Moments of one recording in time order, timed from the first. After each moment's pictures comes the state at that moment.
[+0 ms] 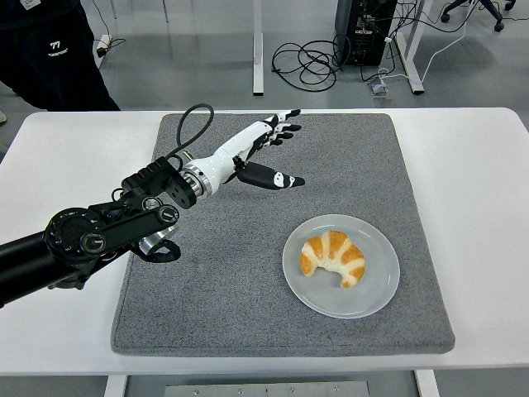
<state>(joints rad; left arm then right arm) -1.00 0.21 -0.29 -1.07 0.70 0.23 -0.17 -0.08 0.00 -0.01 0.08 -0.09 -0.05 0.23</state>
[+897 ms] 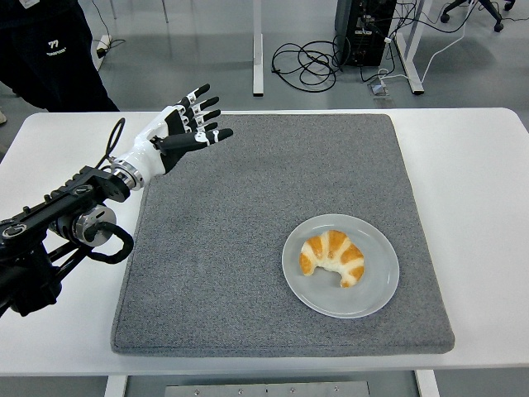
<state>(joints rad) -0.79 0.32 -0.61 -1.01 0.37 -0.03 -0.28 -0.08 0.00 -0.01 0.08 -0.09 -0.05 0.23</state>
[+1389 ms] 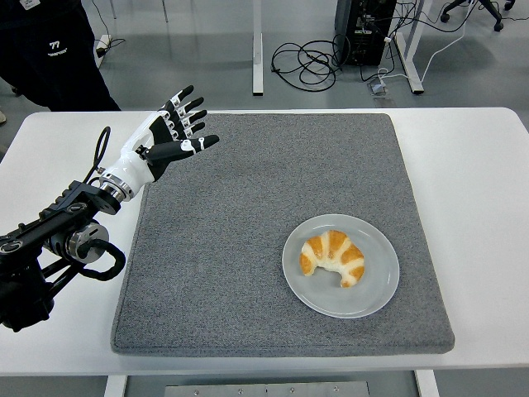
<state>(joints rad) -0.75 0.32 -0.59 -1.00 0.38 -0.04 -0.37 -0.08 0.00 -0.01 0.08 -0.09 -0.05 0.23</state>
